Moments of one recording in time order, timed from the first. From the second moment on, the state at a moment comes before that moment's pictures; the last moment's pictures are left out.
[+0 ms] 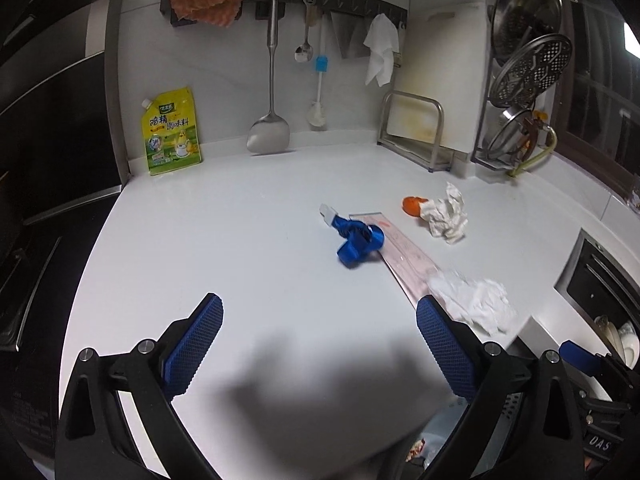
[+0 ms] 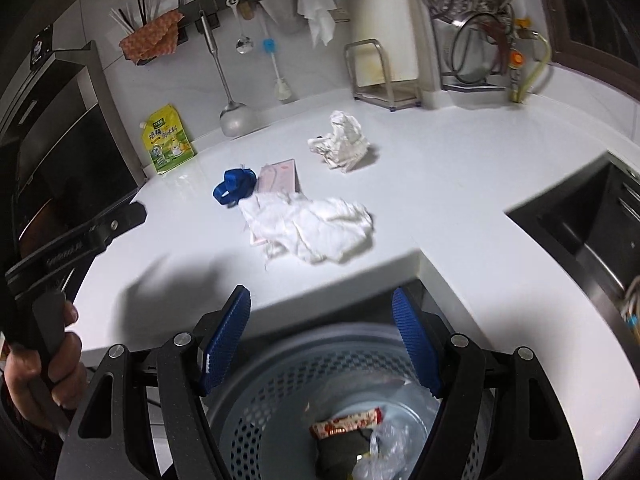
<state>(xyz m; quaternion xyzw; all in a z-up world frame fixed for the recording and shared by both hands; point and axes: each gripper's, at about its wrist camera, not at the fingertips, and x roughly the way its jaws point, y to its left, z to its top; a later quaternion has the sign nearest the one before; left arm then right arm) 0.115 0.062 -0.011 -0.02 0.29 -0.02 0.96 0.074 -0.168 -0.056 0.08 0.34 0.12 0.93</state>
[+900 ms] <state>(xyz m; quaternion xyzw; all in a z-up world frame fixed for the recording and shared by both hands) 0.252 0.041 -0.048 -0.04 0.40 -0.04 0.92 0.170 -0.136 -0.074 0.01 0.35 0.13 0.93</state>
